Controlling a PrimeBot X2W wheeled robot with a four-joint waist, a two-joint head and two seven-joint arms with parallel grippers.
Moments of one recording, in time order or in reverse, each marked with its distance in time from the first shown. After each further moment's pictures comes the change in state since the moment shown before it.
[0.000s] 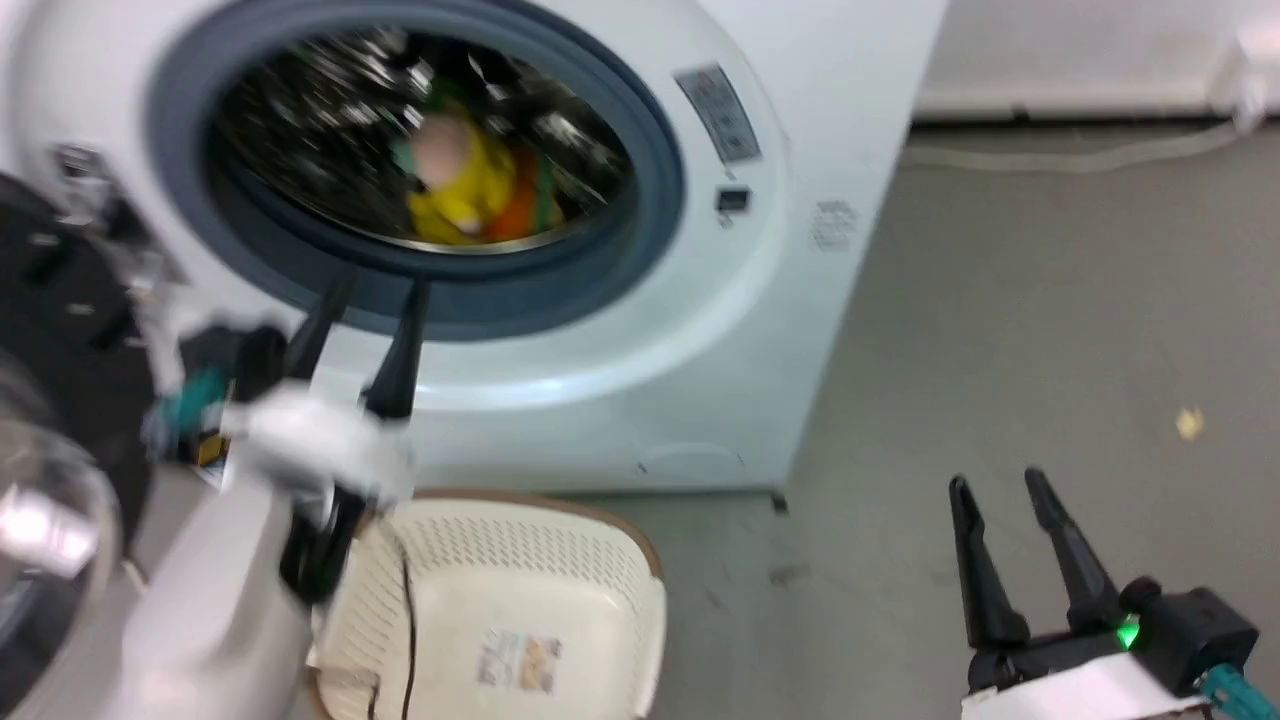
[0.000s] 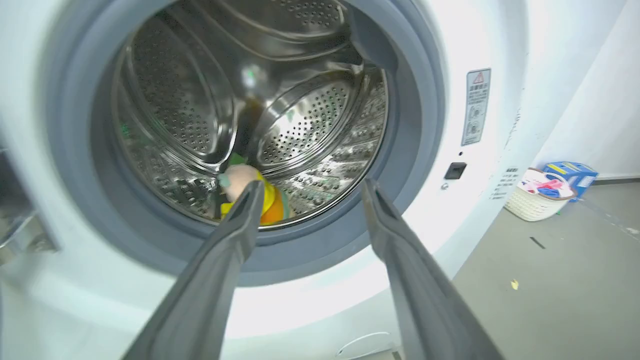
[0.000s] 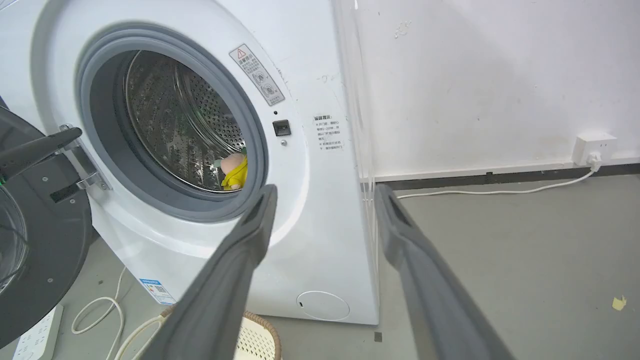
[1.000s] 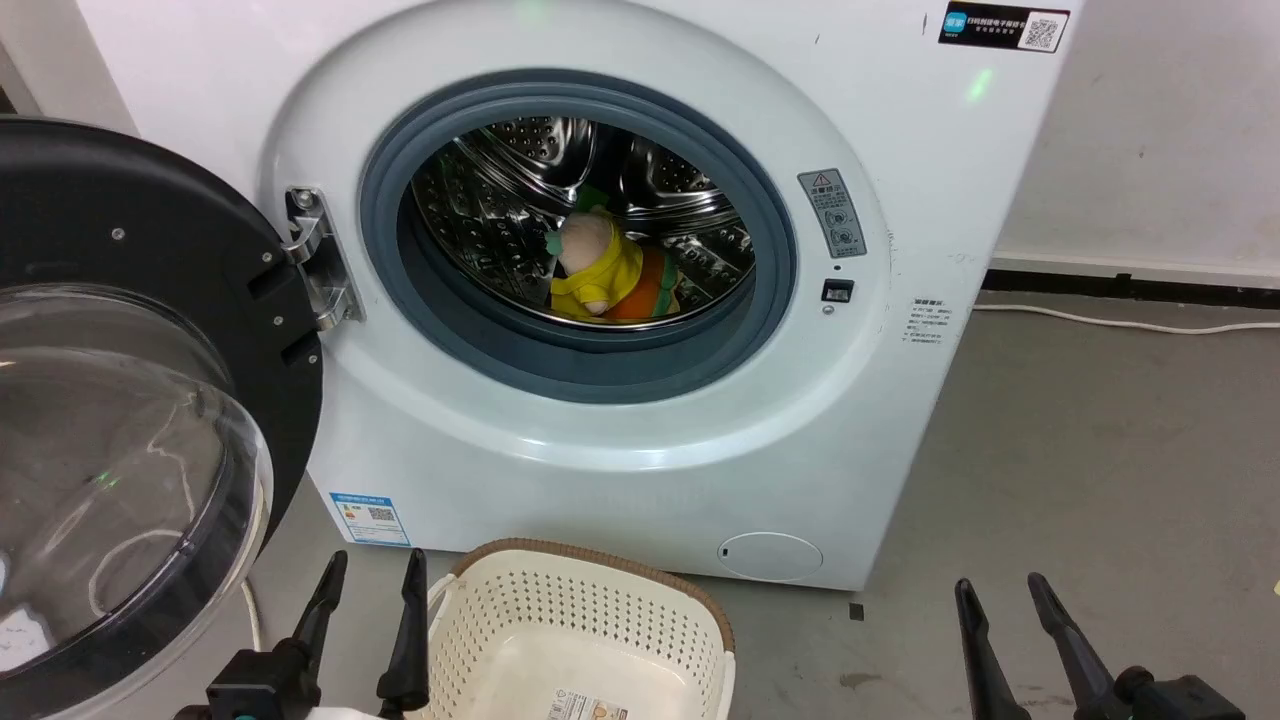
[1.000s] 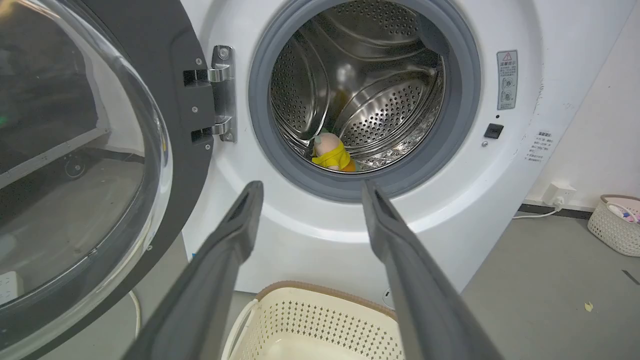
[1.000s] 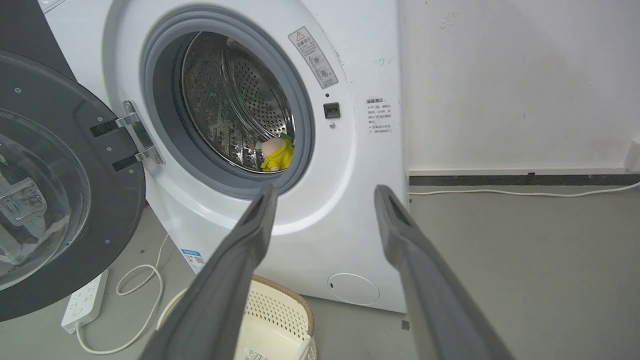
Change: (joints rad) left arm 0.683 -0.175 0.252 -0.496 0.291 0.119 -0.001; right arm 0.143 0.000 -0.016 0.029 -0.021 0.000 0.000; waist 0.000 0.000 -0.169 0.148
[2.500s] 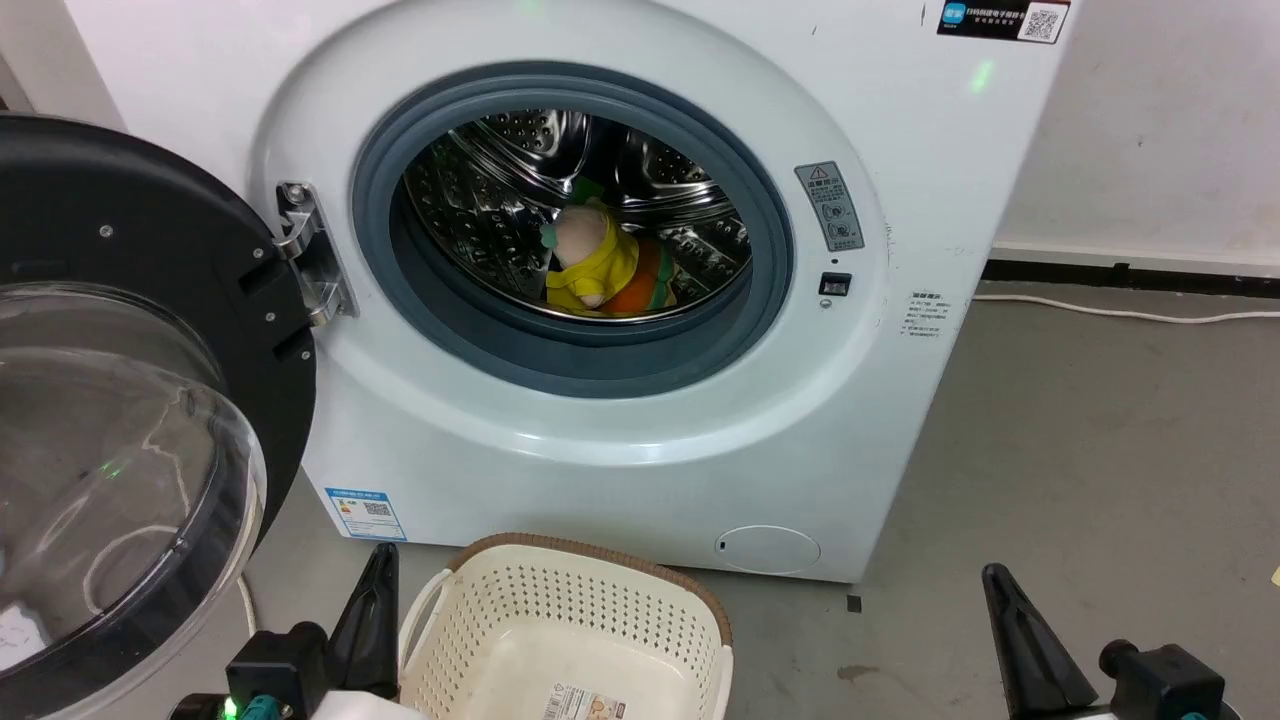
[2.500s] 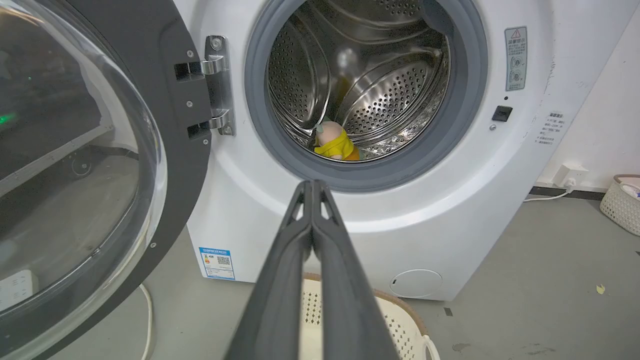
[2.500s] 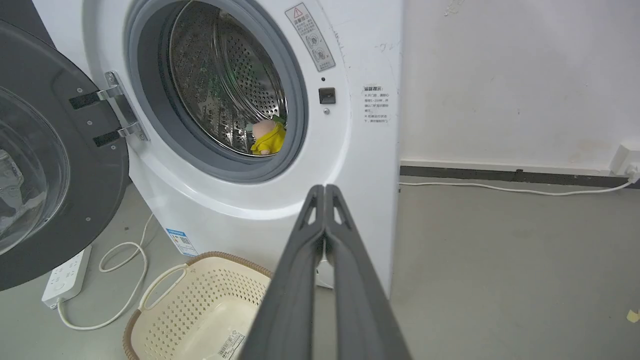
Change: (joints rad) left arm -0.008 -0.045 0.040 -0.022 0.090 -0.013 0.076; right arm -0.031 0.000 -0.014 0.000 -0.063 0.000 0.077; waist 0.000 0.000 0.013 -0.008
